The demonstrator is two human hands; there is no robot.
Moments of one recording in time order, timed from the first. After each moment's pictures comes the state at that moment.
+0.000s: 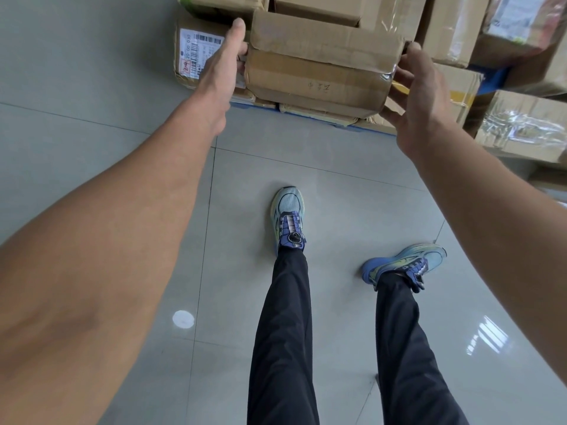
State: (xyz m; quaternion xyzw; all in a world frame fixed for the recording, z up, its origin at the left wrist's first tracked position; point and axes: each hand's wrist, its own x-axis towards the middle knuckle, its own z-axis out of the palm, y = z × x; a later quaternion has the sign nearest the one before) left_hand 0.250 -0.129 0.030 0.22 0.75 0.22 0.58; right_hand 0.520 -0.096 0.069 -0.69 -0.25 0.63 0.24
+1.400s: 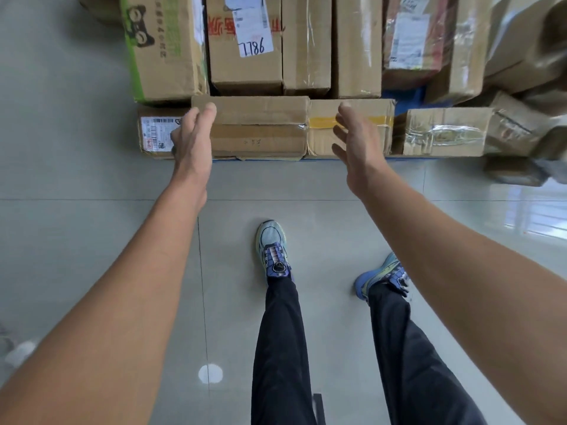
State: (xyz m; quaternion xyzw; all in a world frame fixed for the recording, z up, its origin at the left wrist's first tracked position) left_hand 0.333 -0.125 0.102 0.25 0.79 0.26 0.50; right_hand 0.573 -0.107 0.097 -0.70 -0.21 0.62 0.28
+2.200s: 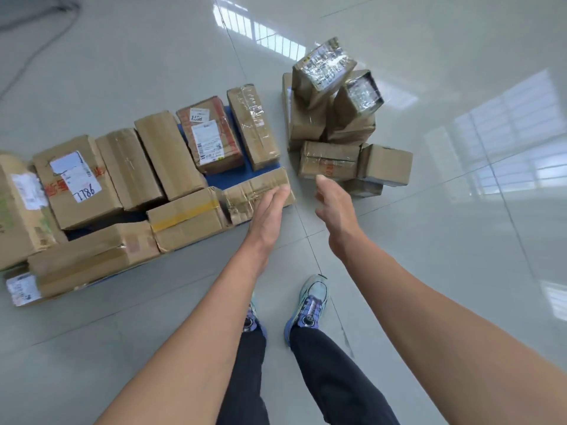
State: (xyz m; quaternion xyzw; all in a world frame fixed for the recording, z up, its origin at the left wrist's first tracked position) left_hand 0.808 -0.117 0.157 0.39 0.61 0.13 0.68; right_hand 0.941 -0.141 0.151 -0.74 -0.09 0.55 0.38
